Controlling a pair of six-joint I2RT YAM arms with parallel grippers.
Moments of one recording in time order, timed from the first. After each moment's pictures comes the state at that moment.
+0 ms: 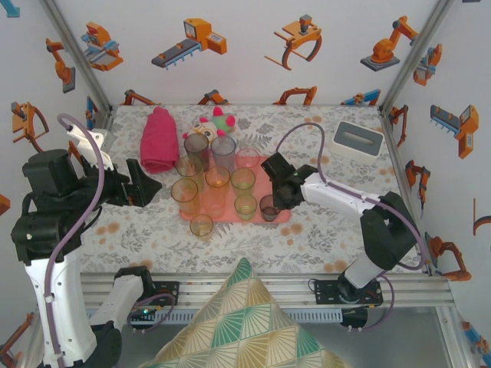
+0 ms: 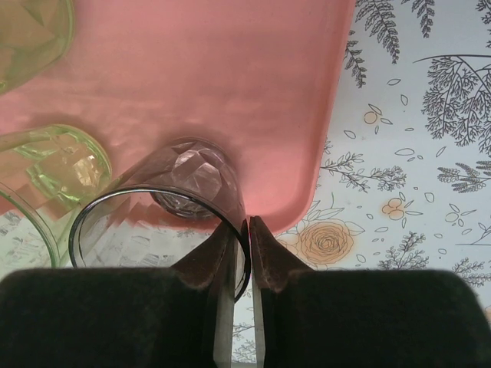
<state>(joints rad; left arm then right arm) 0.04 0.84 1.48 -1.16 0.50 -0.01 0.71 1.60 1.09 -0.69 0.18 0.59</state>
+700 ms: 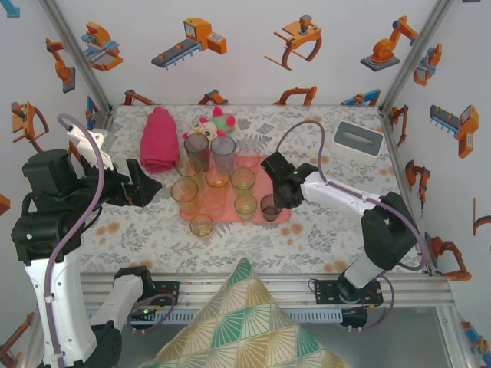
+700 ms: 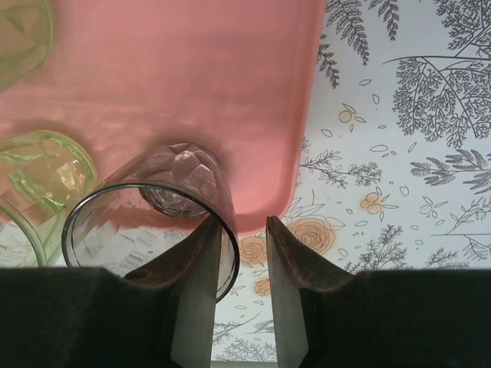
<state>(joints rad) 0.04 0.84 1.48 -1.16 0.50 -0.01 0.71 1.60 1.11 -0.73 0.23 0.58</state>
